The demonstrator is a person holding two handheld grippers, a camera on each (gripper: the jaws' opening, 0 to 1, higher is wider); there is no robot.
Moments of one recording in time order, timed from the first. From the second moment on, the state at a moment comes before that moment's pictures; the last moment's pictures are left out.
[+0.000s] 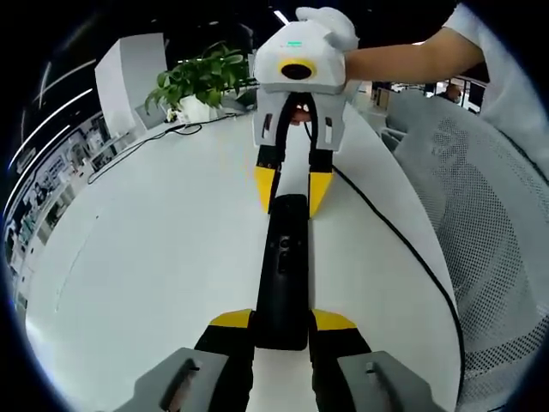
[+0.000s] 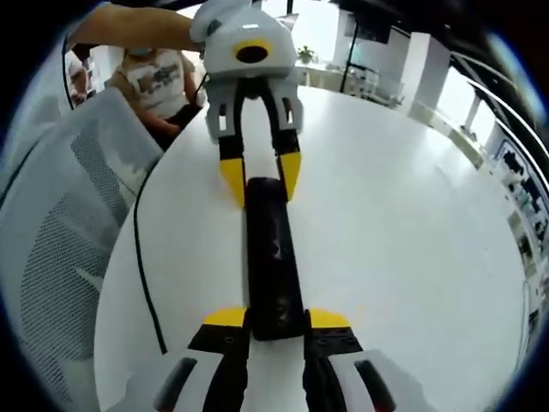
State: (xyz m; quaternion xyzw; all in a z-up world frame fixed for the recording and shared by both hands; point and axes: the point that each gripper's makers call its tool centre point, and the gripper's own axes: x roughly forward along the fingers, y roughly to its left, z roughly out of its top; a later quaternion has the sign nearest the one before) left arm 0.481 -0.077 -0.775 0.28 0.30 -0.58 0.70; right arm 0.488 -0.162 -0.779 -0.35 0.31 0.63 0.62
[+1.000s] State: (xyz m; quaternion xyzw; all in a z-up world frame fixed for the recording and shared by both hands) left arm 0.491 -0.082 -0.772 0.30 0.29 -0.58 0.70; right arm 0.496 -0.166 -0.773 -0.36 0.28 0.63 0.63
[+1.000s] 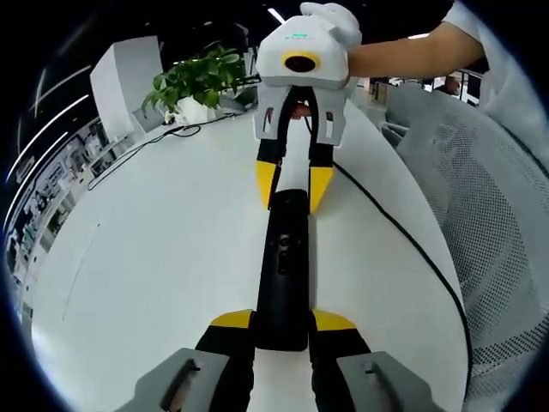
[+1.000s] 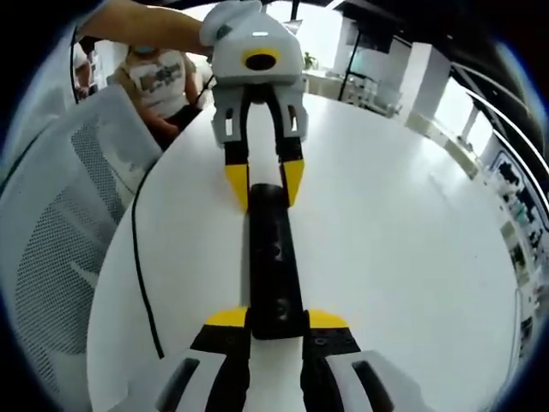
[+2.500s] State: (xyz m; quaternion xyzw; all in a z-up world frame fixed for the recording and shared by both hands) left arm 0.689 -0.084 -0.756 0.38 0.25 -0.56 0.70; right arm 0.700 -0.166 -0.765 -0.40 0.25 0.57 0.67
